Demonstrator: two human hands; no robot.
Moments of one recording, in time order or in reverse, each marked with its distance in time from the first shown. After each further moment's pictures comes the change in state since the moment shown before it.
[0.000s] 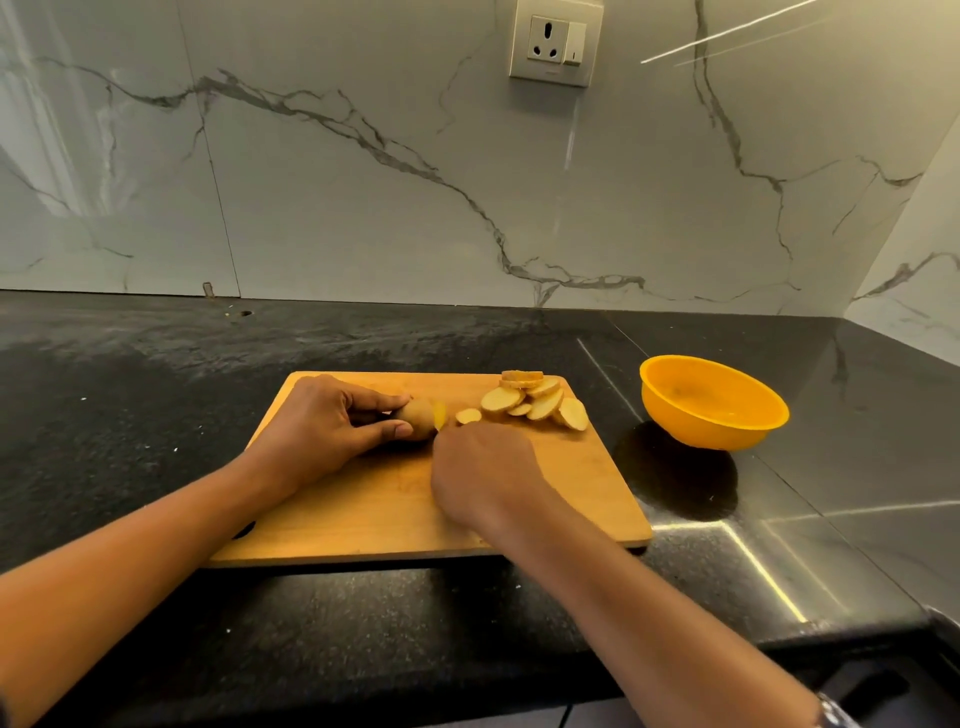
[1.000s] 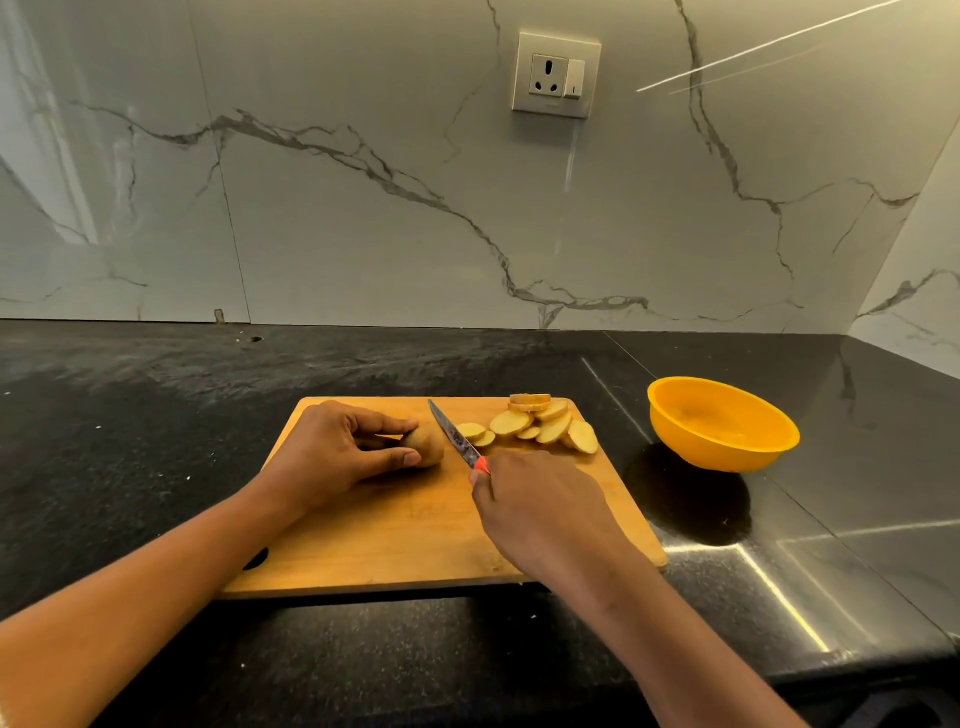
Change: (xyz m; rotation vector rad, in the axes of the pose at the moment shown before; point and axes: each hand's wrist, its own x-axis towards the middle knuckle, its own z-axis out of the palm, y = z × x) left_hand 0.003 -0.003 -0.004 -0.105 -0.053 -0.130; right_hand -0.024 0.020 0.003 0.218 0.163 0.099
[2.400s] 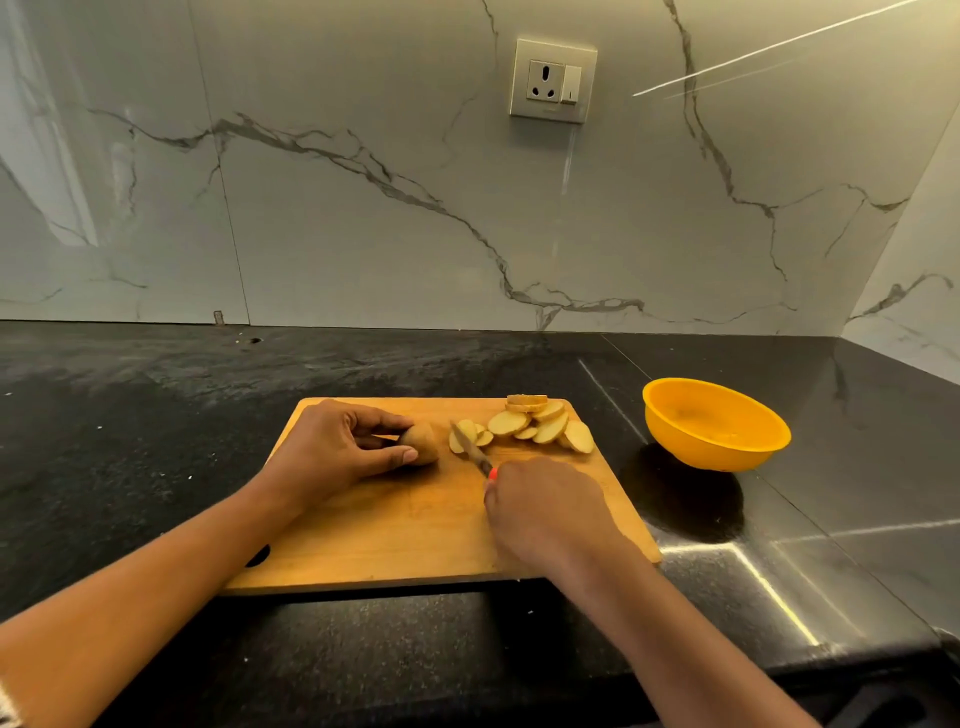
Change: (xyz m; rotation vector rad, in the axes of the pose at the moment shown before) left_hand -0.001 0.000 -0.001 -0.059 -0.009 -0.019; right_hand 0.007 0.007 0.003 -0.104 -0.103 0.076
